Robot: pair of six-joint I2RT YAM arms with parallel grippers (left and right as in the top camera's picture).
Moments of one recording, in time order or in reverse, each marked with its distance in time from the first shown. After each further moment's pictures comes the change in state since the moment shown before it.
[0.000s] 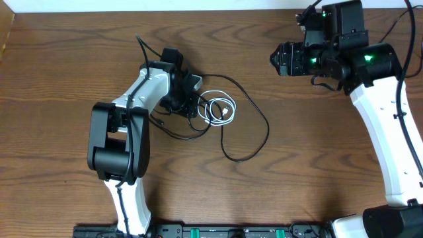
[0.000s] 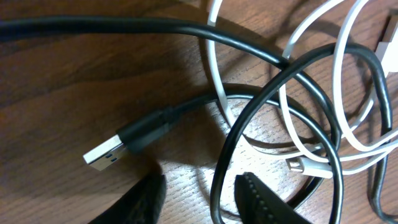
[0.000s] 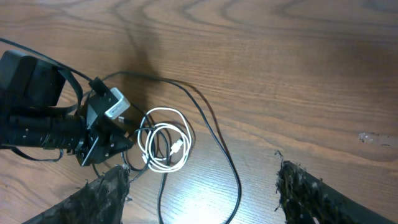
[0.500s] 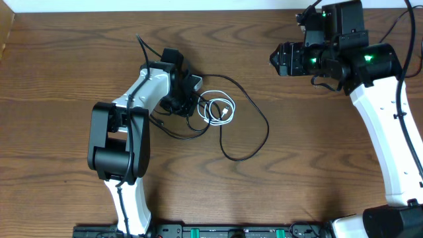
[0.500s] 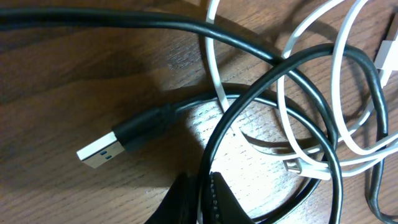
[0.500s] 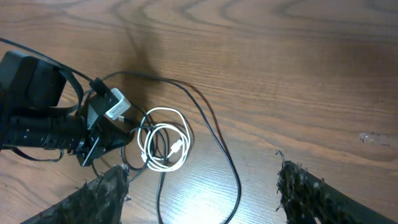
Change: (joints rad) left arm 0.000 0.000 -0.002 0.001 -0.003 -0.002; right arm 0.000 0.000 0.000 0.000 0.000 0.000
